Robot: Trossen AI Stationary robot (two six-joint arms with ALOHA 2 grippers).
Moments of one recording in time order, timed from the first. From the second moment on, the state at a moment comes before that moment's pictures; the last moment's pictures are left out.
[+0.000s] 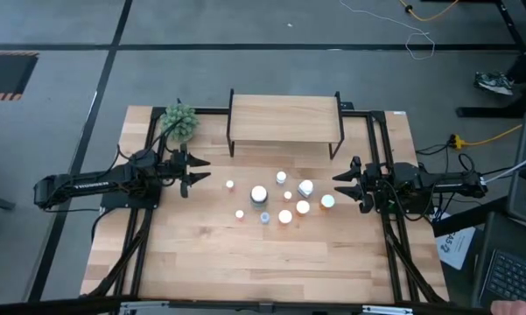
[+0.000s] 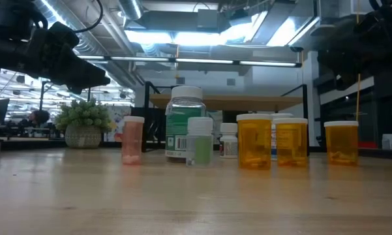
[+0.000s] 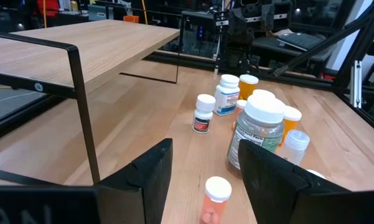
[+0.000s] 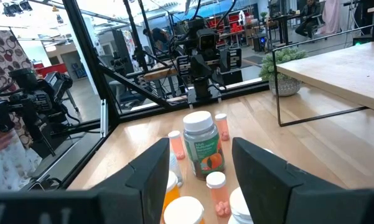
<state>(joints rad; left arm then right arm) 0.29 0.26 0.01 0.22 0.09 -0.12 0.07 0.01 0.01 0.03 0.03 0.25</state>
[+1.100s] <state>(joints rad) 0.29 0.26 0.01 0.36 -0.03 -0.12 0.07 0.01 0.01 0.03 0.03 0.25</state>
